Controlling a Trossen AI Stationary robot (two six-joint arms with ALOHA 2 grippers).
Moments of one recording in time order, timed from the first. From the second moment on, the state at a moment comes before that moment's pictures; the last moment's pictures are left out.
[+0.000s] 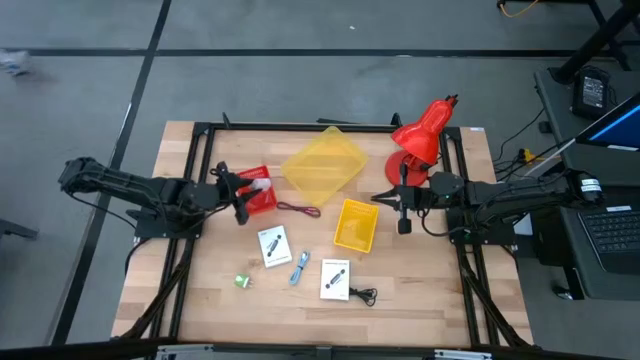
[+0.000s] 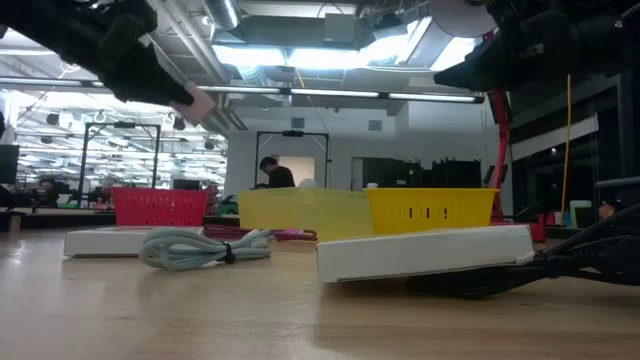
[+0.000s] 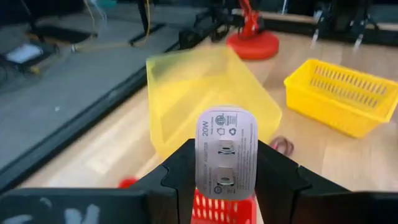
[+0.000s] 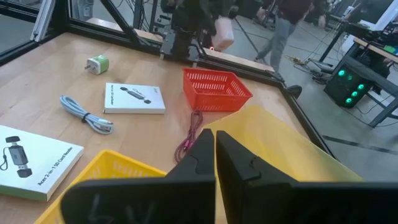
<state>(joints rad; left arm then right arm) -0.16 0.62 0.39 -0.27 -0.65 -0.30 -0.02 0.86 0.37 0.28 0.06 -0.27</state>
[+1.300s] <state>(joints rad) 0.15 1.18 0.68 -0.78 -0.35 -0.37 -0.15 0.86 0.37 0.40 0.06 -0.27</state>
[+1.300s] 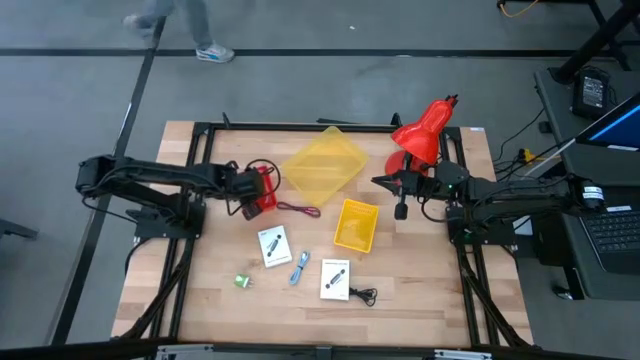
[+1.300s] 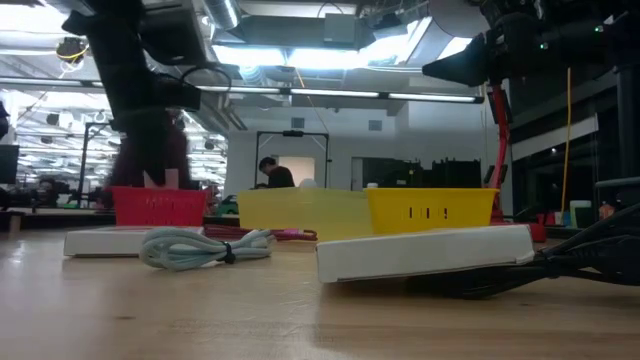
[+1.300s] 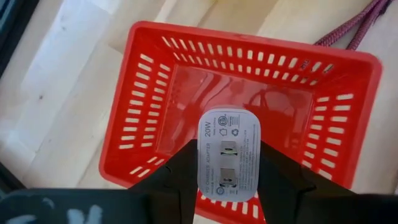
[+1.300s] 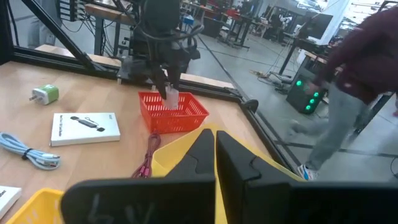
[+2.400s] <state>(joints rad) 0.11 1.19 0.77 -0.77 -0.31 -0.33 -0.15 0.86 0.37 0.40 0.06 -0.29</state>
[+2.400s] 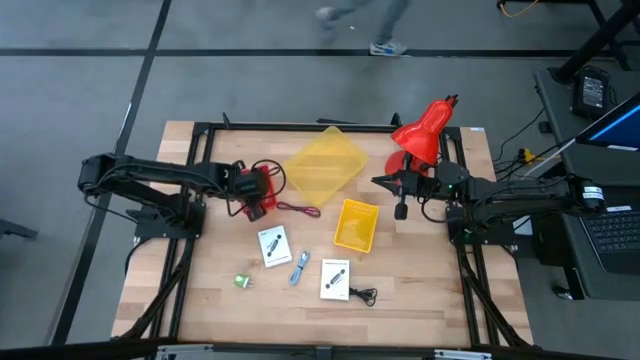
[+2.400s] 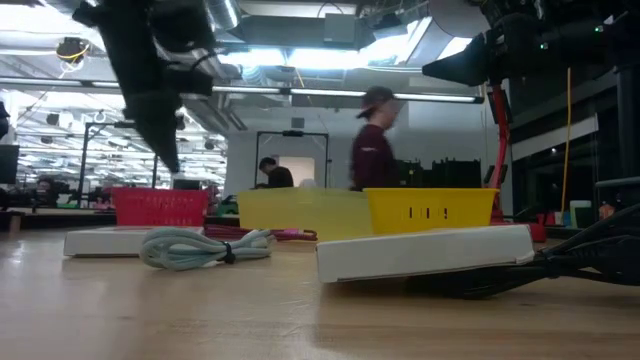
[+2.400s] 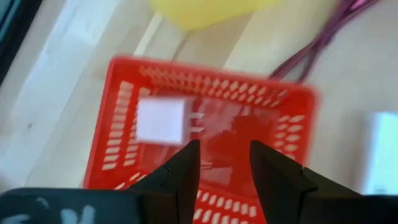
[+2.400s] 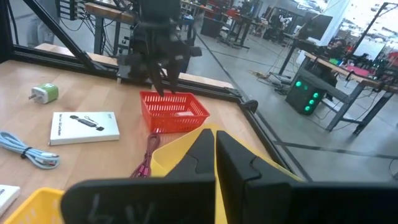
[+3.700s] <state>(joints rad) -0.50 1.17 0.63 -0.13 -0.53 -0.27 -0.14 0.87 0.37 0.40 -0.08 -0.19</state>
